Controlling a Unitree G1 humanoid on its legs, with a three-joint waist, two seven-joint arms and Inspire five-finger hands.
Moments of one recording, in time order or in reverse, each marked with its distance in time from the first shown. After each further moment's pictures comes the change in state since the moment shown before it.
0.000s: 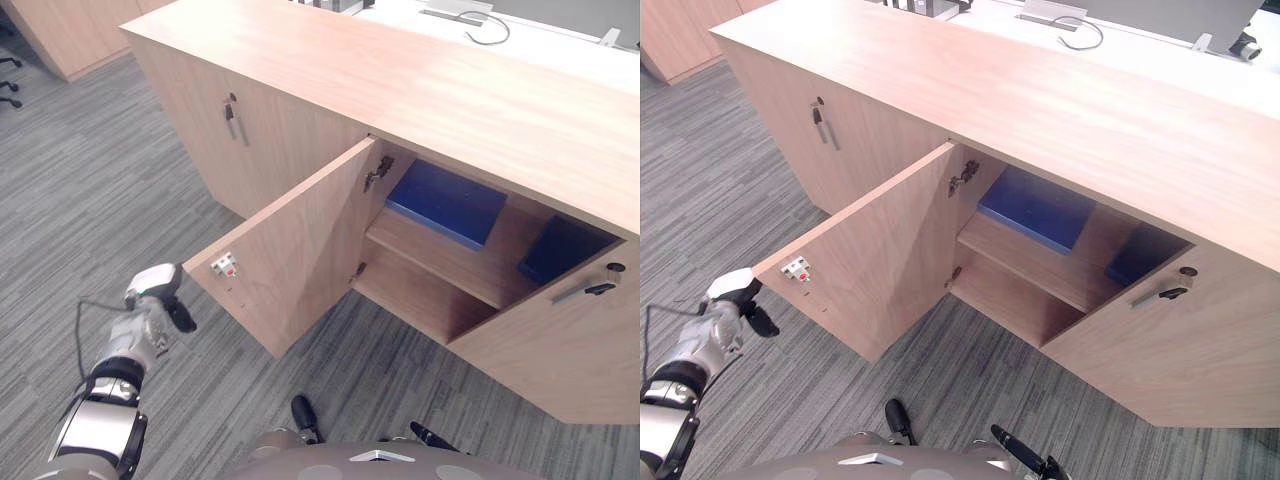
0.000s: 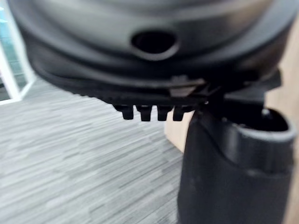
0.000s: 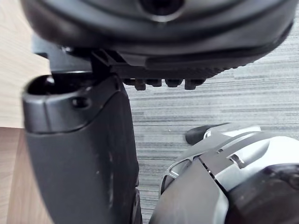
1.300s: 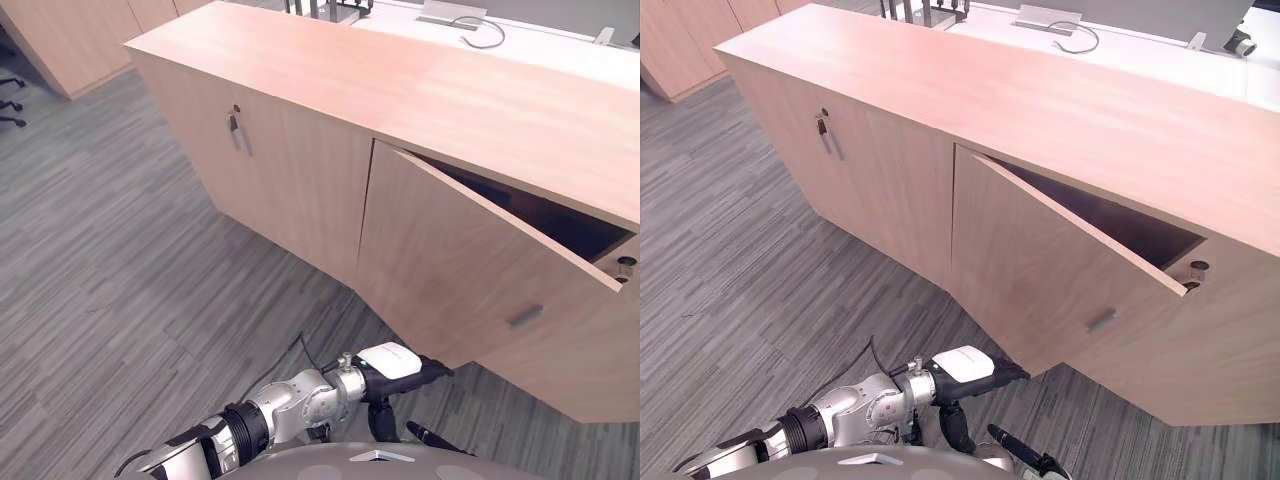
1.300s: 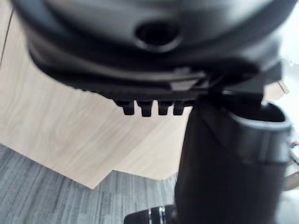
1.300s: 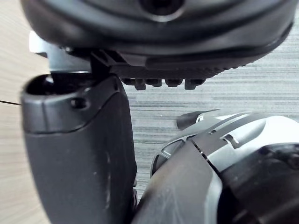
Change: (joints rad) left arm 0.175 -0.376 -0.817 -0.460 -0.175 -0.269 -0.114; right arm -0.054 -0.013 -0.099 0.054 -0.131 0.072 0.065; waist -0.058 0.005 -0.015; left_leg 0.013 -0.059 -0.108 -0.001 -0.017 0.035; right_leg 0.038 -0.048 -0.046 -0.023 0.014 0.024
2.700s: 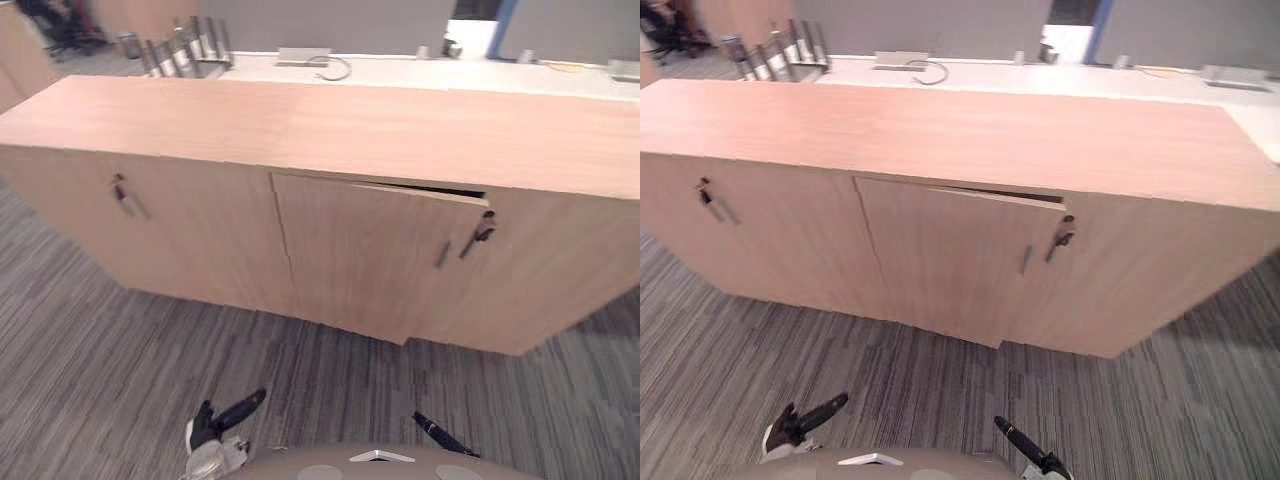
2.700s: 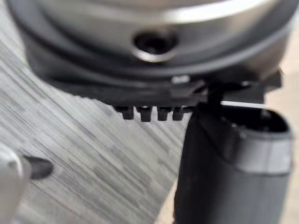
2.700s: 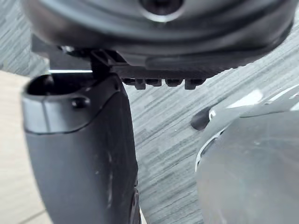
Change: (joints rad) left arm 0.381 -0.242 1.288 0.395 -0.813 0.174 0.232; right arm 0.022 0.009 0.121 -0.077 0.242 -0.039 -0.080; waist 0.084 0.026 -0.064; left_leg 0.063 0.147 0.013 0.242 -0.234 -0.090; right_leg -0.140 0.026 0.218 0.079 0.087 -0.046
